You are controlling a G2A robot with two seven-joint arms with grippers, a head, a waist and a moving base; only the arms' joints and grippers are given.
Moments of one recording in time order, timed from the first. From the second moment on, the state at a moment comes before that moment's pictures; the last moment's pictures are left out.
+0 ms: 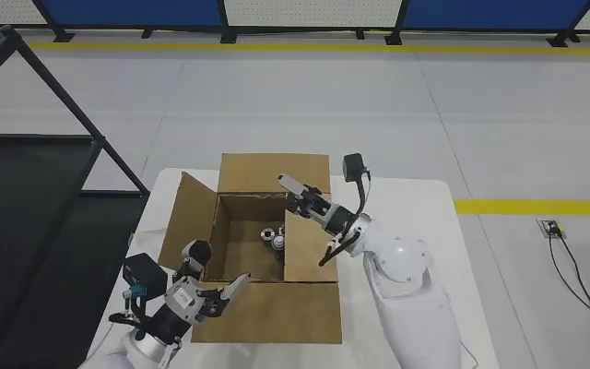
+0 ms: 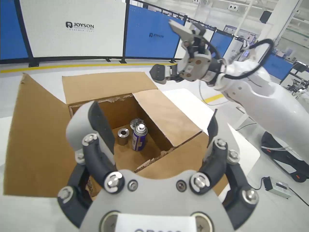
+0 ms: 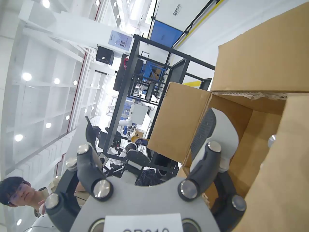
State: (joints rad) left arm 1.57 -1.20 -1.60 -2.17 0.91 -0.41 -0.19; right arm -0.85 -1.66 1.37 -1.54 -0.20 -0.04 0.73
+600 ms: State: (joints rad) left arm 1.55 -1.20 -1.59 -2.14 0.88 -0.41 -0.23; right arm -0.85 -1.66 1.36 -1.53 -0.20 -0.06 0.73
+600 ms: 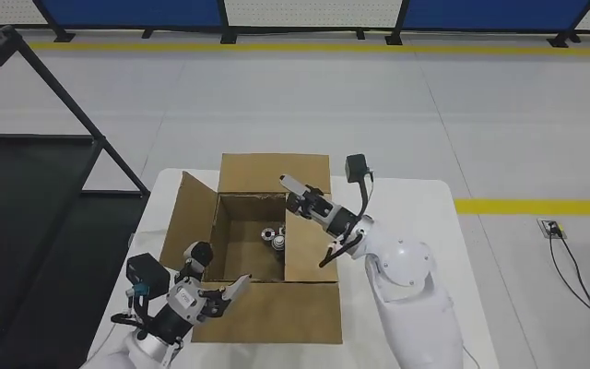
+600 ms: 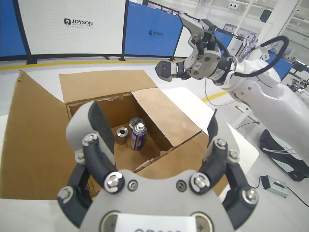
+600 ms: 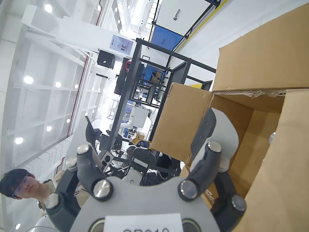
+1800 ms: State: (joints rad) left arm 0.83 -1.22 -1.26 -1.47 0.07 -0.08 -0.99; right arm -1.09 -1.52 1.61 -1.76 -0.15 -0.26 1.02
